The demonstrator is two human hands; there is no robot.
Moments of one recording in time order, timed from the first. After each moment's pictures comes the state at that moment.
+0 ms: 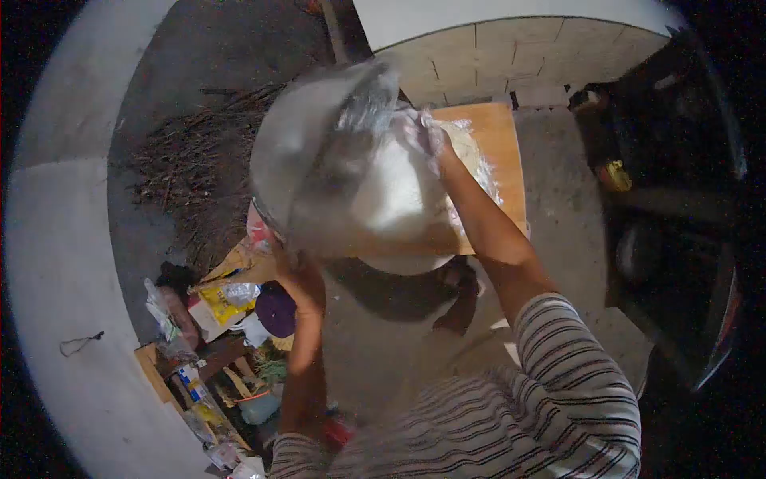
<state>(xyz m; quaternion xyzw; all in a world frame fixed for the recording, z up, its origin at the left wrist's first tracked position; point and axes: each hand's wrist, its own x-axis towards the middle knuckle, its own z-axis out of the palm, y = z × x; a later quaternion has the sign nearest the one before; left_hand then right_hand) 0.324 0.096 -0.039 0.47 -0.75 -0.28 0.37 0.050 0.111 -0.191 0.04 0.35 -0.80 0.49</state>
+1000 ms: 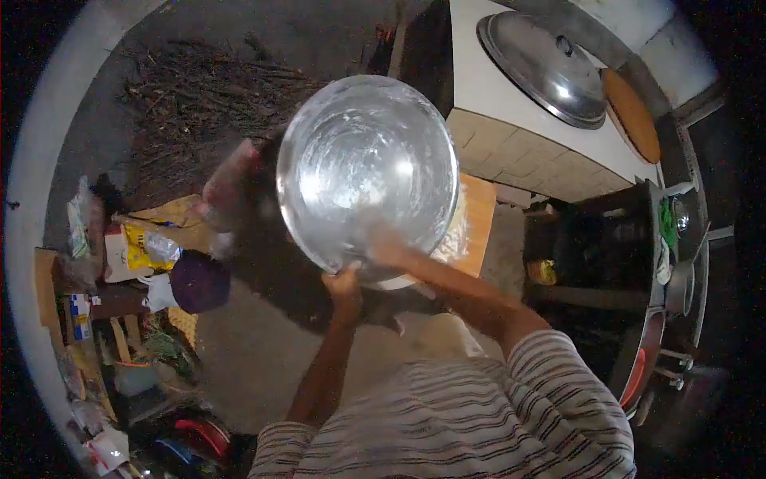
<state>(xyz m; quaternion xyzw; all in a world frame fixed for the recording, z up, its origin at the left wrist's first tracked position) 0.338 0.157 -0.073 0.49 -0.31 -0.62 0.53 0.222 0.116 -0.123 -0.57 0.73 -0.35 0.14</state>
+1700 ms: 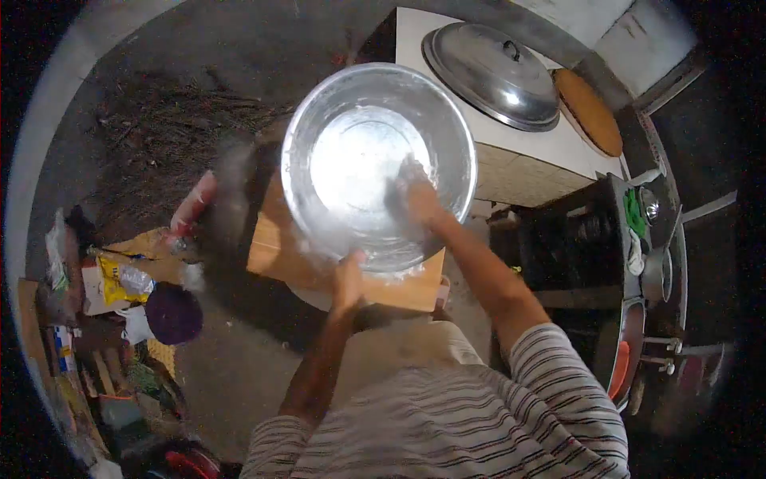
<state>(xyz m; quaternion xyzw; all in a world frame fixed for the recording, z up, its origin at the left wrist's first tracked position) 0.256 0.154 -0.119 0.55 -0.44 -0.59 0.39 0.072 0.147 -0.008 -0.61 0.74 -0.10 0.27</state>
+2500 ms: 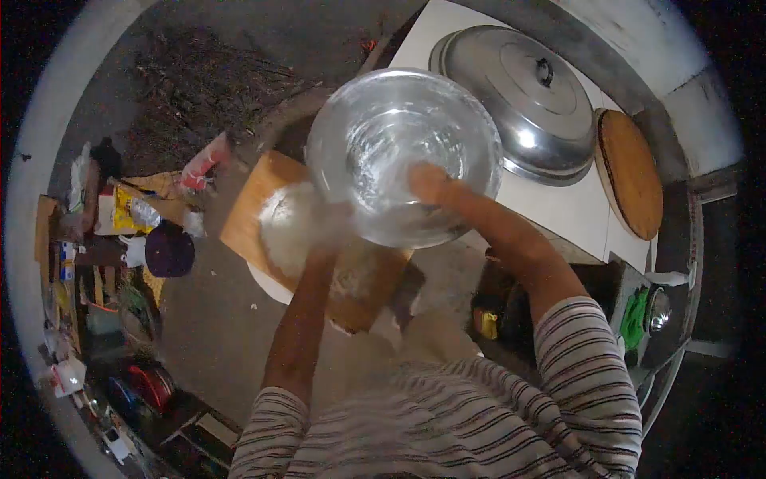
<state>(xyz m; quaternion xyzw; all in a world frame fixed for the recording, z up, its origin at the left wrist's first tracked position) 0.080 0.088 -0.090 0.63 -0.40 -0.57 0.34 -0.182 0.086 -0.114 -0.90 0.43 0.07 -0.01</state>
